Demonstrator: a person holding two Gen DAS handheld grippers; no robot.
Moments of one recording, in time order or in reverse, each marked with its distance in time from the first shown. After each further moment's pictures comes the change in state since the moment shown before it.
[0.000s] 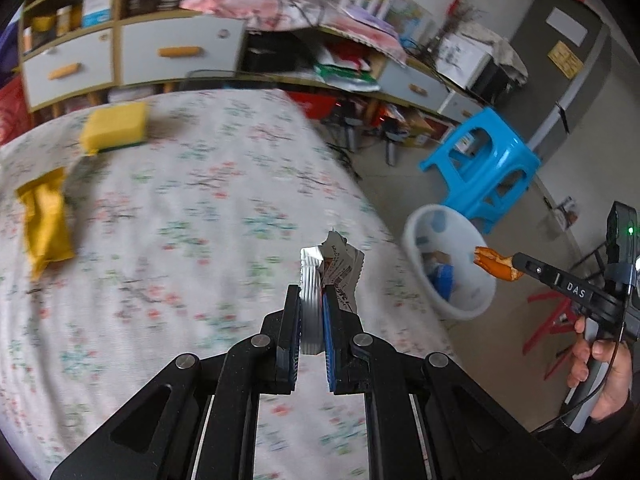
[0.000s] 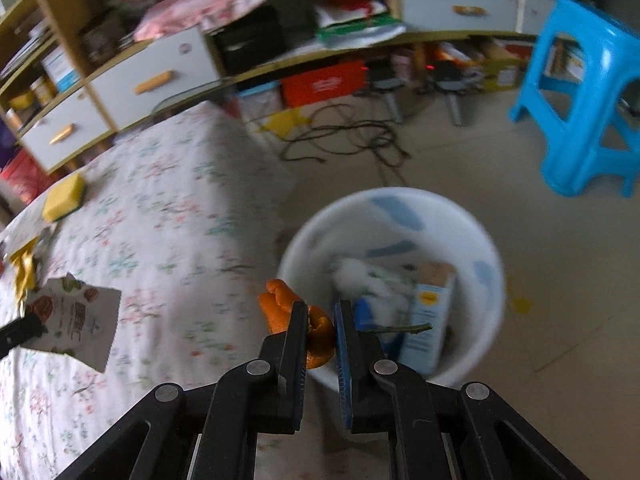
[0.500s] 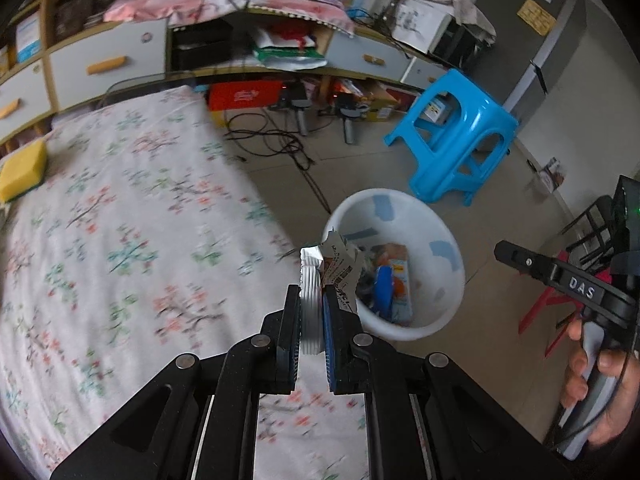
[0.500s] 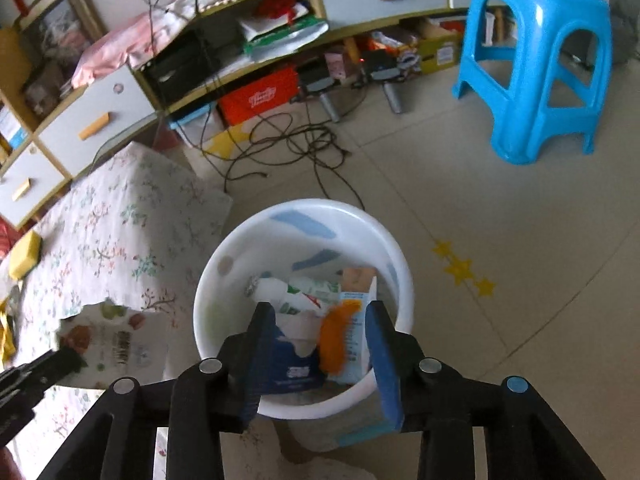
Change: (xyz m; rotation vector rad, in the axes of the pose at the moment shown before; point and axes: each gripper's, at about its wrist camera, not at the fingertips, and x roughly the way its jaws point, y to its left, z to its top) left arm 0.062 -0.101 0.023 0.127 0.056 -0.040; right arm -0.009 -0.069 0.008 0.166 -0.010 -0.053
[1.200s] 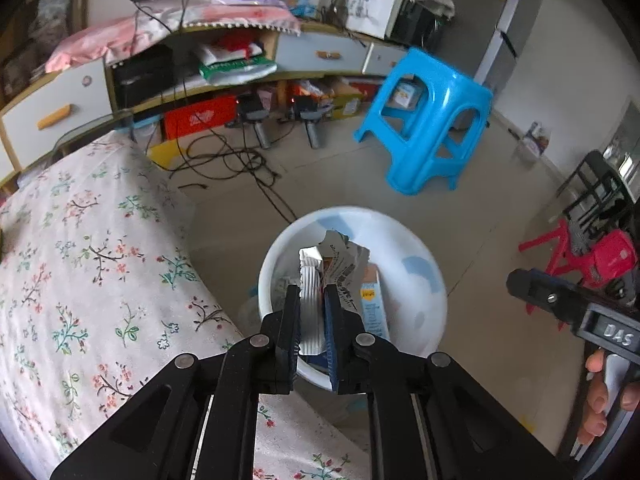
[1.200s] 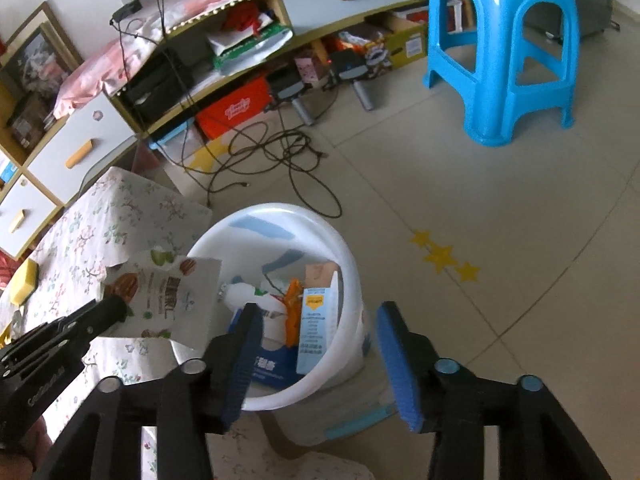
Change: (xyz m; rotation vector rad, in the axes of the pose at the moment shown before) left arm 0.043 -0.056 0.027 0.166 0.000 0.000; right arm -0.017 -0.037 -0.006 0.089 -0.011 -0.010
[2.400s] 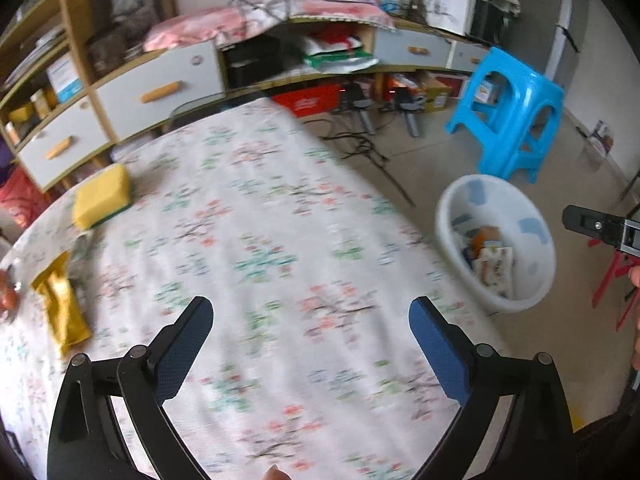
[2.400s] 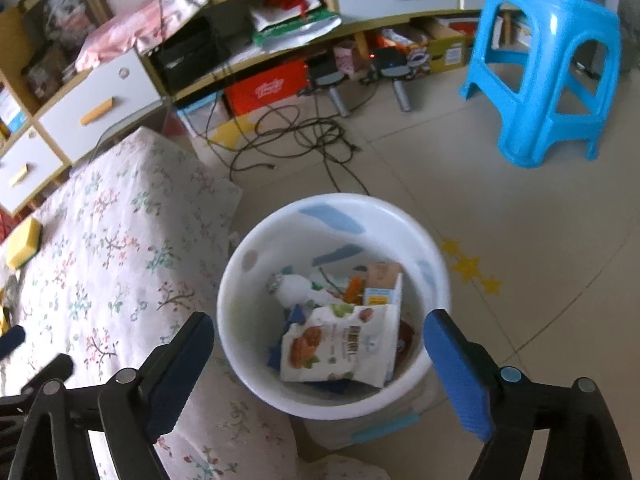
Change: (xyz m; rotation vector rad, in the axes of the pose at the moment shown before) left arm -0.067 0.119 -0.056 -0.070 0.014 0.296; right arm 0.028 0.082 -0.003 -0.147 0.031 -0.026
